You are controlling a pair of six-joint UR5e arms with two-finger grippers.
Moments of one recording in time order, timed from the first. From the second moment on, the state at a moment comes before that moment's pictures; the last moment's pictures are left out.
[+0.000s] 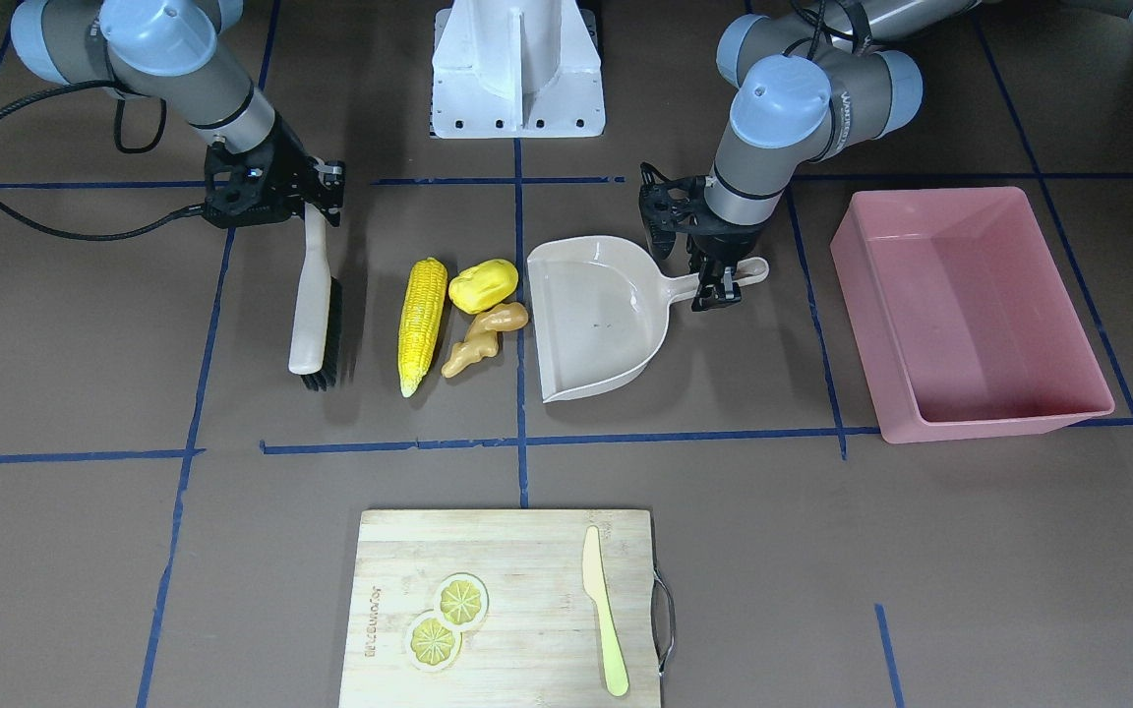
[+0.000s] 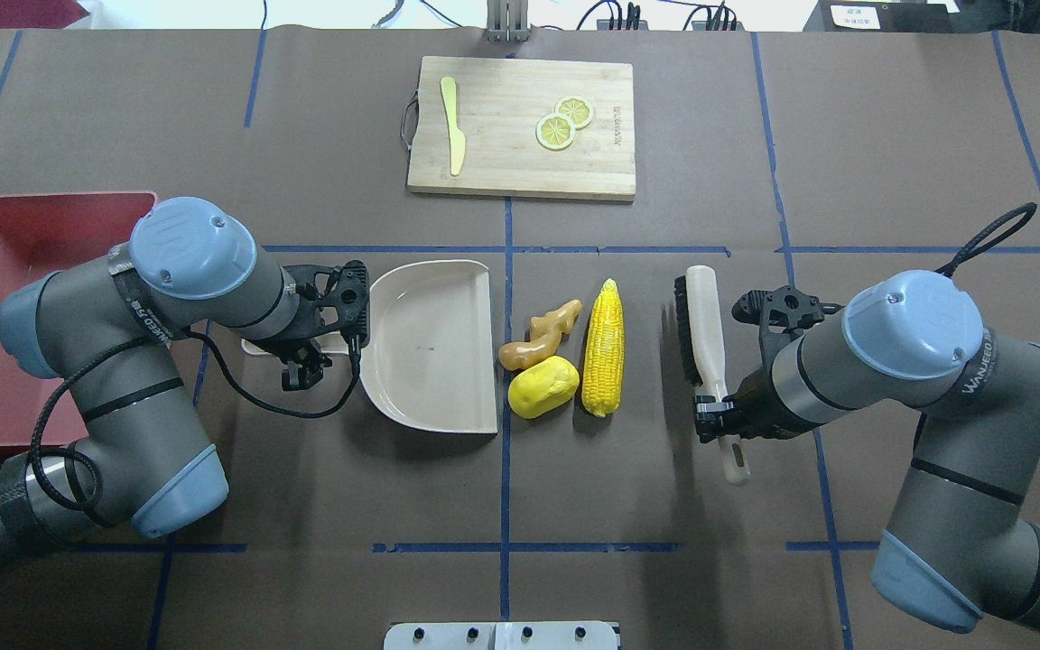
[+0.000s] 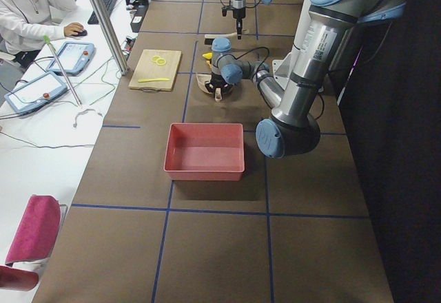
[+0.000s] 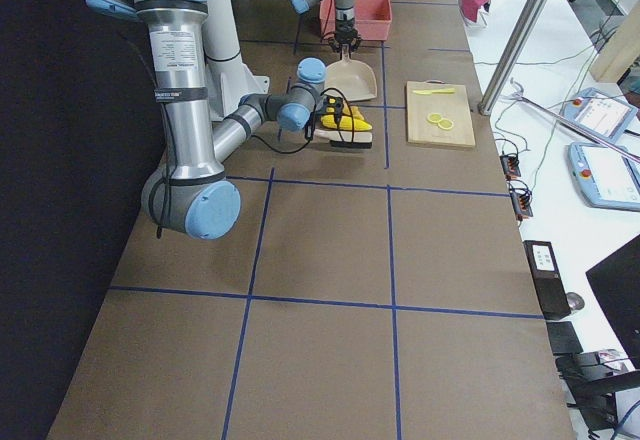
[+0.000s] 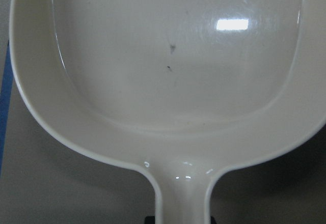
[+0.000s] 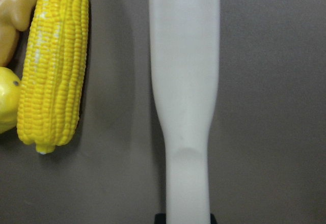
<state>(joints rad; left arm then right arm) -0.59 -2.01 -1.78 -1.70 -1.92 0.35 0.52 -1.40 2.00 -1.32 2.04 1.28</state>
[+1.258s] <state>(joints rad) -0.59 -2.10 -1.75 -1.58 -1.89 0.46 0.46 -1.31 1.95 -1.39 2.03 1.29</state>
